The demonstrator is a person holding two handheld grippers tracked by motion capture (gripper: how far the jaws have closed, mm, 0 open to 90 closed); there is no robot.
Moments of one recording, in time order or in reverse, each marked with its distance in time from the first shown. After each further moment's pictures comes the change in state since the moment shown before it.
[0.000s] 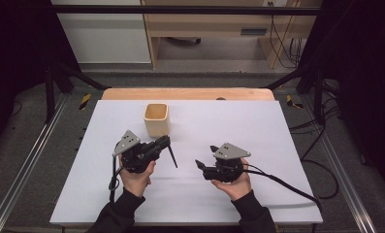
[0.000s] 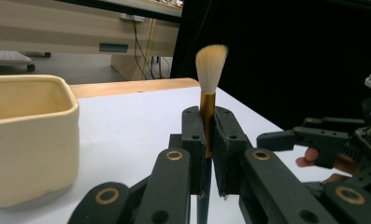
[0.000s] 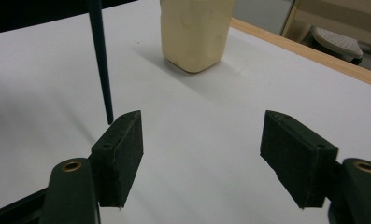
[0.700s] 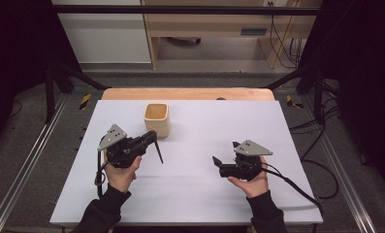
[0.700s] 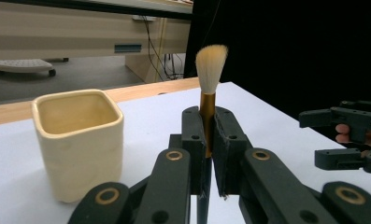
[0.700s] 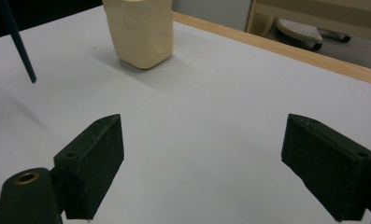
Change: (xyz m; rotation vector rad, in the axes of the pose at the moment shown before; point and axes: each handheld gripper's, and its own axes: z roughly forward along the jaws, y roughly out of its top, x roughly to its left) left arm 0.021 0.023 -0.023 0.029 0.050 0.062; right arm -0.035 -0.012 -0.028 0.002 -0.111 0.095
